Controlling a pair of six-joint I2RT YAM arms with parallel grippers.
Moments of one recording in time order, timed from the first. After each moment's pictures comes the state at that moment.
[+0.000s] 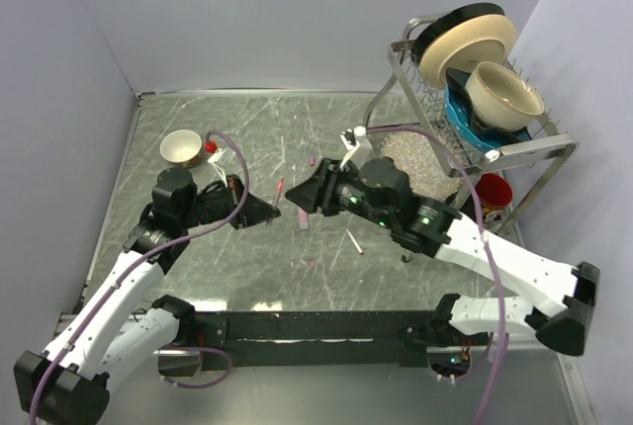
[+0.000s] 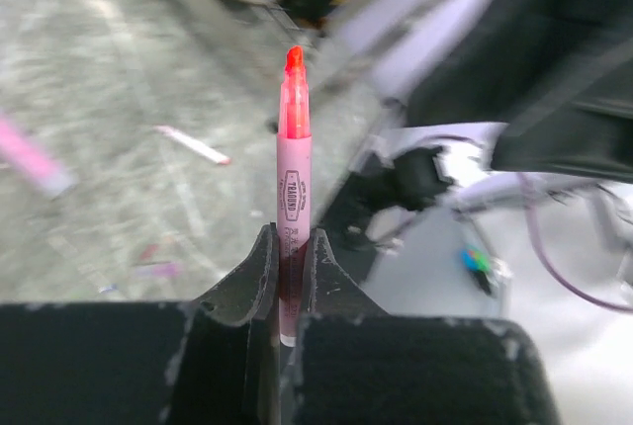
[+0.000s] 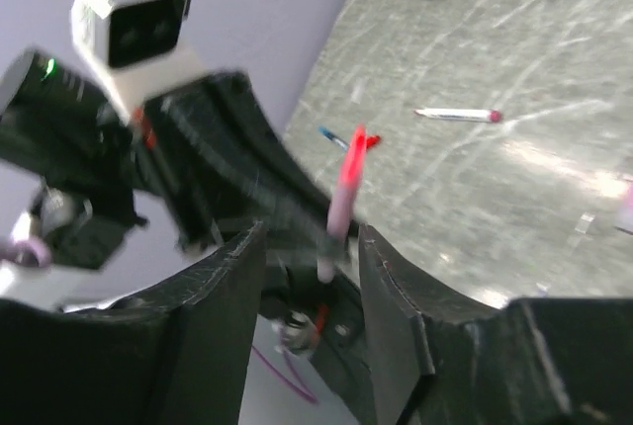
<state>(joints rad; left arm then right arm) -0.37 0.81 0.70 -0.10 0.79 -0.65 0.99 1.14 1.10 -0.19 0.04 0.84</state>
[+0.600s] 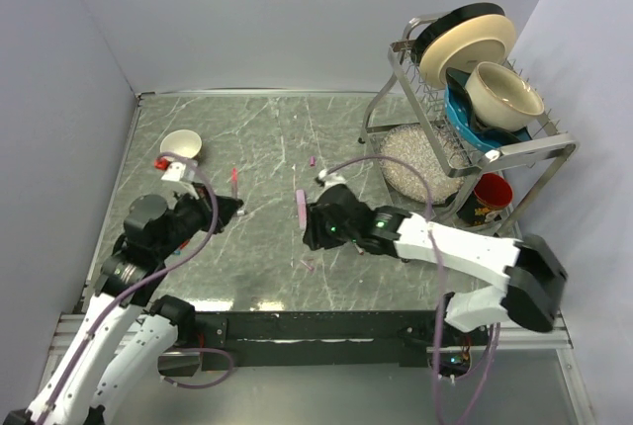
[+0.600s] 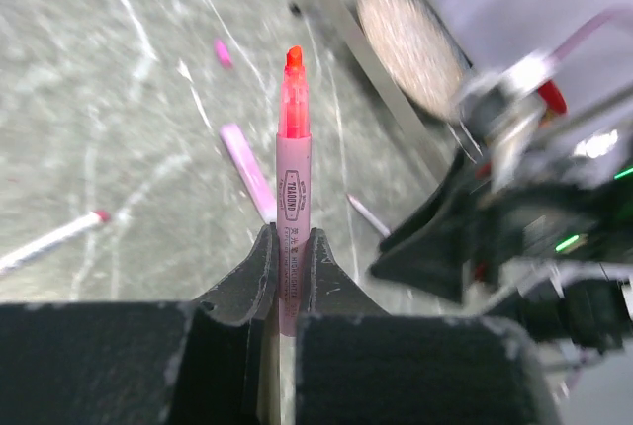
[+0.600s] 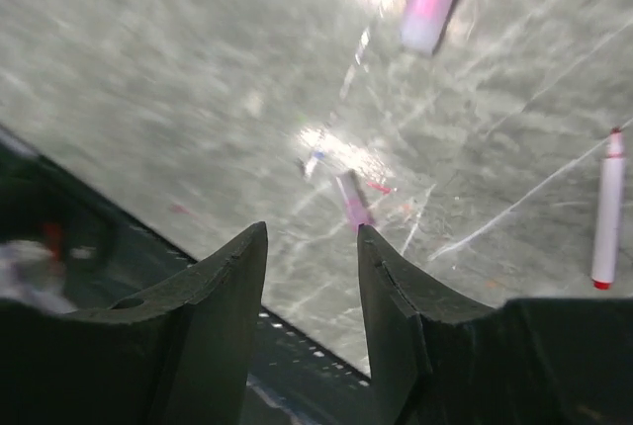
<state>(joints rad) -0.37 0.53 0.70 -0.38 0.23 -0.48 1.00 1.34 0.94 -0.38 0.10 0.68</state>
